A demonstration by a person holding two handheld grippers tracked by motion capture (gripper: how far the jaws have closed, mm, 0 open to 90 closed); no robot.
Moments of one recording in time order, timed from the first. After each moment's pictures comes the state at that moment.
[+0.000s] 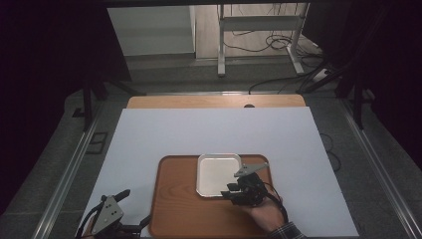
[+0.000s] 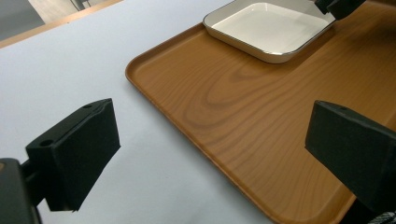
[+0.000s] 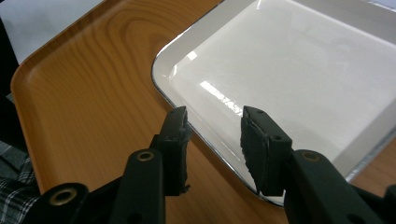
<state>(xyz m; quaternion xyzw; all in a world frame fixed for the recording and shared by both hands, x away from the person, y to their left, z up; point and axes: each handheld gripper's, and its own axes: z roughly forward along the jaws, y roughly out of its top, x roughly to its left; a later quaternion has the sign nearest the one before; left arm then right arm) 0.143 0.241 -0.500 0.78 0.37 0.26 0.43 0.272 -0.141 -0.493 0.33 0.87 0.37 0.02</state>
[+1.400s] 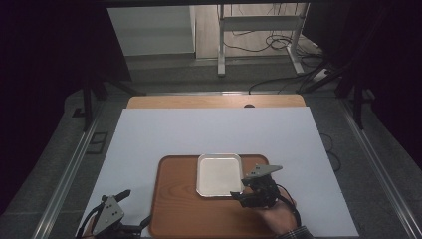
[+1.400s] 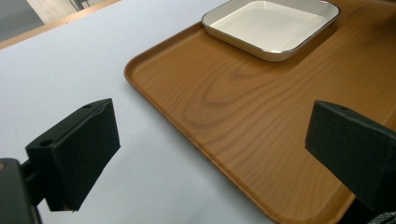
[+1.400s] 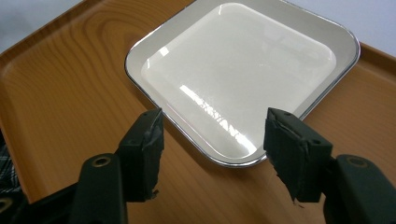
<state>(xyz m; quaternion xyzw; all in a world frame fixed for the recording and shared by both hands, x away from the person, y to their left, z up) 0.143 0.239 -0.501 0.79 0.36 0.26 0.43 0.266 -0.168 -0.484 0.33 0.87 0.37 0.07</state>
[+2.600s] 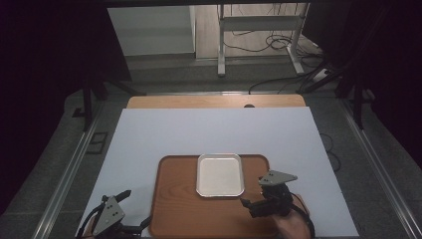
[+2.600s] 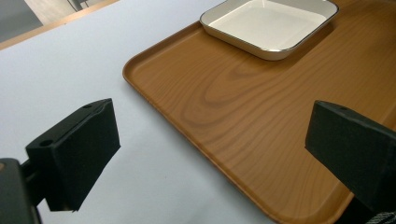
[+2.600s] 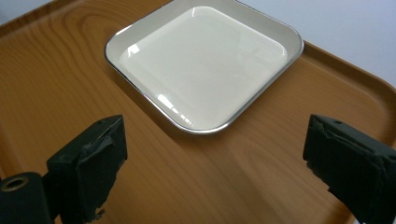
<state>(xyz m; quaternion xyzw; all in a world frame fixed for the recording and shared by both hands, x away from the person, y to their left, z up) 0.143 0.239 -0.501 0.79 0.36 0.26 0.43 0.248 -0.197 -0.480 0.32 0.86 0.38 0.13</state>
